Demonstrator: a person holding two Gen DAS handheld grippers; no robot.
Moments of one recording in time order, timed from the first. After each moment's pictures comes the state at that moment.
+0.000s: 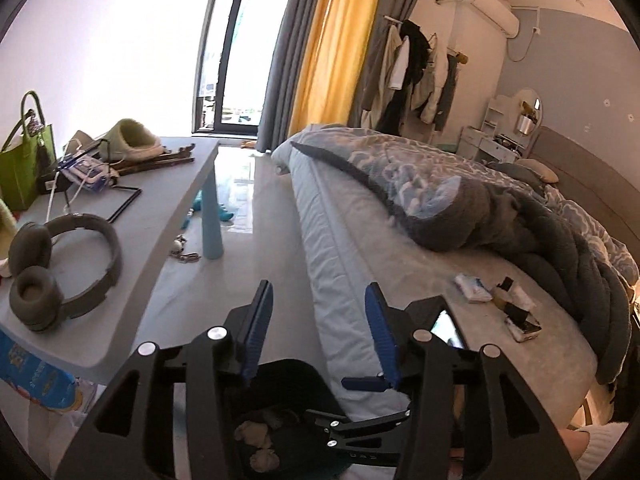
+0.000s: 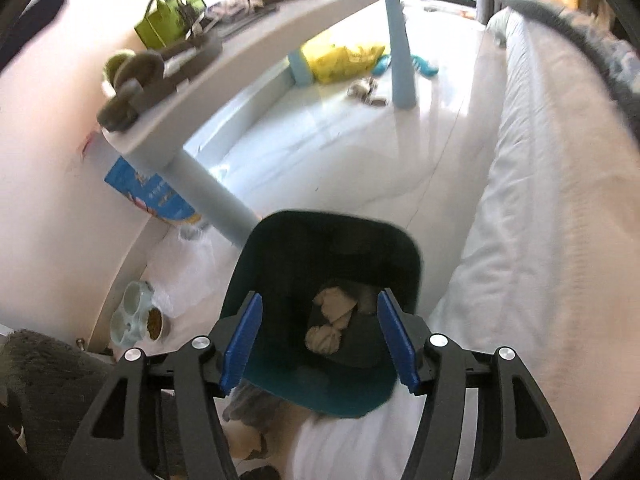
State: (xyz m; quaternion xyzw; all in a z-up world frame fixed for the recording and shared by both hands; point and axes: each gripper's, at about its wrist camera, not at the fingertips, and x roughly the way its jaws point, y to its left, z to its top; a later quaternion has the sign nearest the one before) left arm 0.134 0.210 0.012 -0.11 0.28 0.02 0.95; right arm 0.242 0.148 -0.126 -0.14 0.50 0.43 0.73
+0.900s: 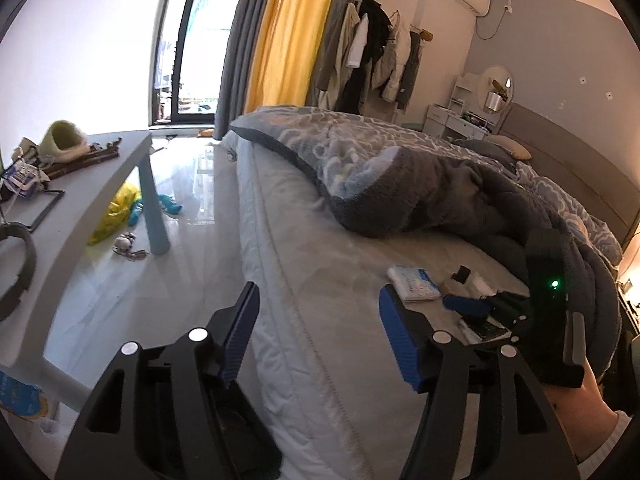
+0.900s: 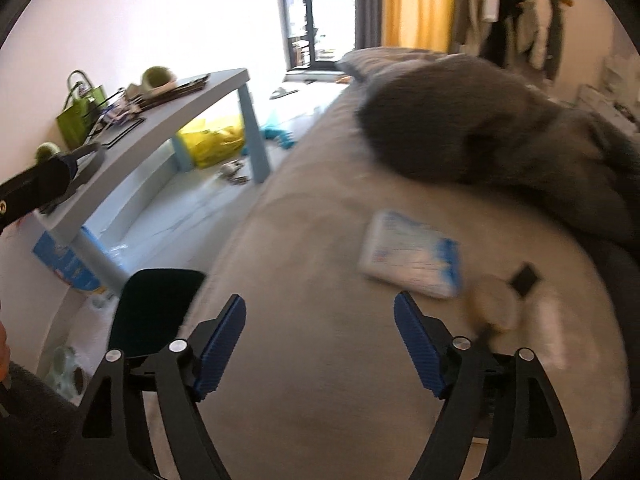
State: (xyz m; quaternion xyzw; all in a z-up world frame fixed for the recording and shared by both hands) left arm 0.194 0.108 -0.006 -0.10 0.30 -0.05 0.95; right arm 0.301 -0.053 -0.071 -0.12 0.40 0.27 0.87
